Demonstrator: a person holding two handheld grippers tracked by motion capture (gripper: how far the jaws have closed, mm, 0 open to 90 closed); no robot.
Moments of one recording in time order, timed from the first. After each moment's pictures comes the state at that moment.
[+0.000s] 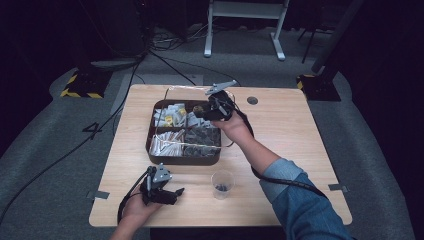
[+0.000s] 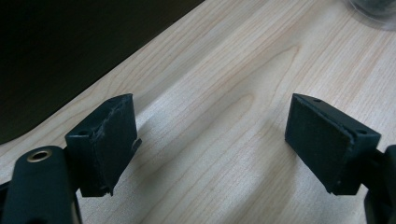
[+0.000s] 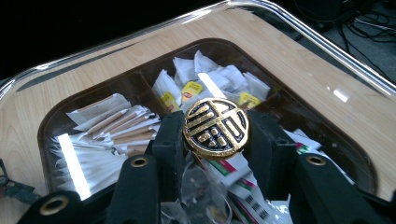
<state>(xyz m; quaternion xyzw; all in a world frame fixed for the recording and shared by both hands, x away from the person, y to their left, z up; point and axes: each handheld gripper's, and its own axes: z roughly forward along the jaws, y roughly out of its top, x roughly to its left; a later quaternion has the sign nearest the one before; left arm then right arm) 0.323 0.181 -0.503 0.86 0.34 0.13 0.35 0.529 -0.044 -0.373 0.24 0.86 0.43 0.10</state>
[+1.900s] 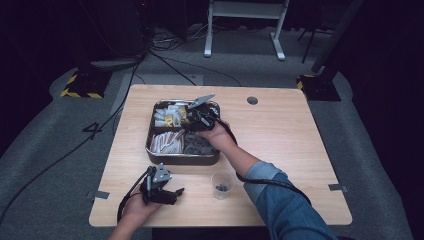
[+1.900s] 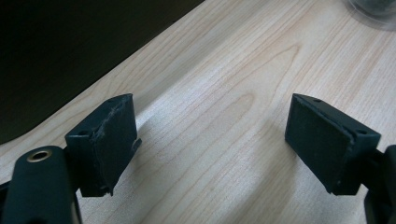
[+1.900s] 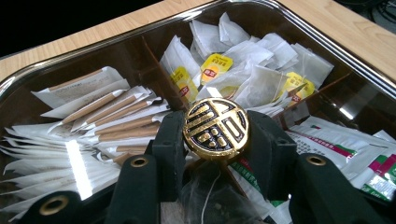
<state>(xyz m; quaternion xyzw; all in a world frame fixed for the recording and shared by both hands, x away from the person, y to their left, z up) 0.323 0.181 -0.504 0.86 0.35 0.13 0.35 0.536 0.000 -0.433 0.23 0.88 0.41 0.08</state>
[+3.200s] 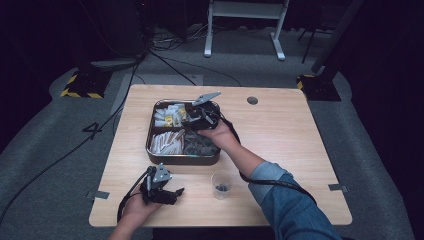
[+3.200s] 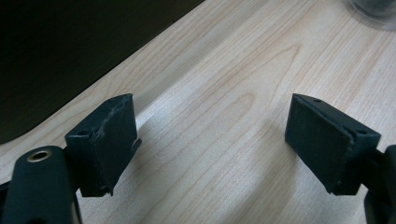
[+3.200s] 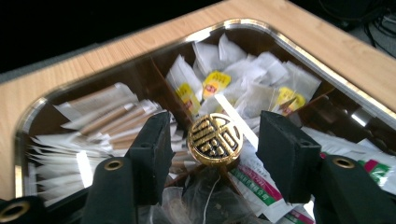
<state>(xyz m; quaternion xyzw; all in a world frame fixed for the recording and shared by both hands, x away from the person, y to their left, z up) 0.323 0.181 -0.503 0.86 0.34 0.13 0.35 0.531 -0.013 -0.415 0.23 0.86 0.45 0.08</state>
